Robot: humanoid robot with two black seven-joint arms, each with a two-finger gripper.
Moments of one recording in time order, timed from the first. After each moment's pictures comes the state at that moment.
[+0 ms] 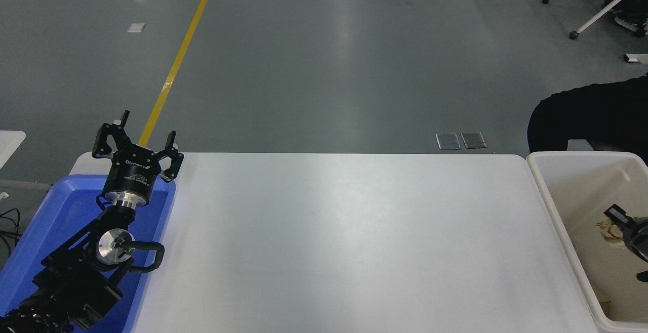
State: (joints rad) left arm -0.54 0.24 -0.95 -0.52 0.00 -0.56 -0.50; right arm 0.73 -0.49 -0.93 0.21 0.21 -0.04 0.00
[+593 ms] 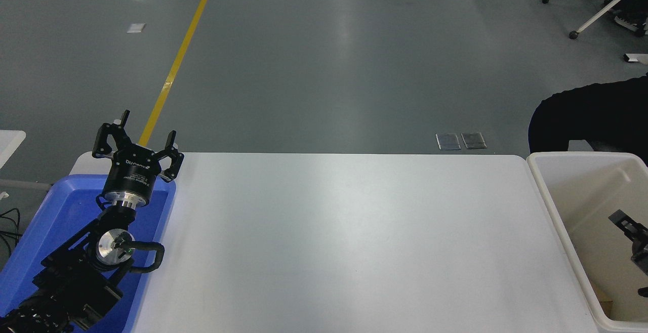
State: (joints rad) left arm -0.54 0.24 -0.95 -0.52 0.00 -0.56 -0.50; right arm 0.69 -0.46 -0.90 0.19 0.21 -0.08 0.00
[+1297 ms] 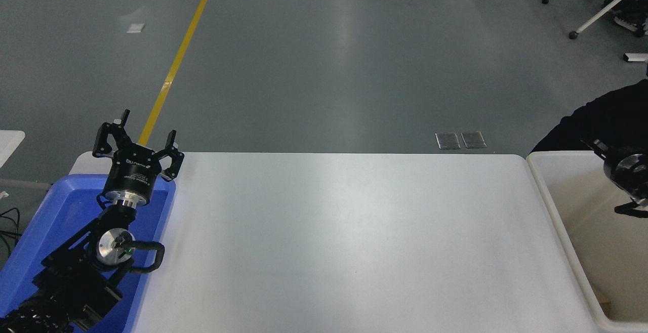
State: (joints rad) left arm -0.54 0.24 -0.95 -0.52 0.00 -0.56 -0.50; right arm 1.29 -0.46 -1.13 0.50 0.20 -0.01 0.00
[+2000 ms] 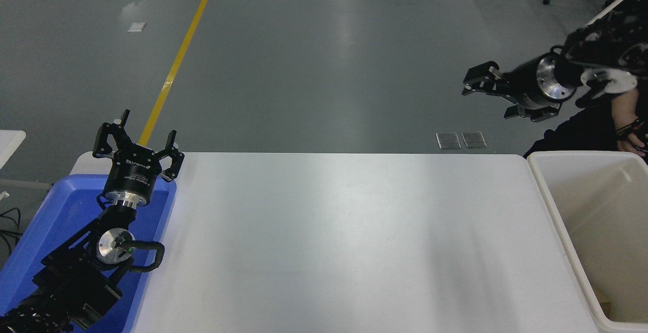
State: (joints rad) left arm -0.54 0.24 -0.95 -0.52 0.00 -0.56 -0.50; right arm 1.96 -0.31 -1.26 1.07 0.15 0.55 0.00
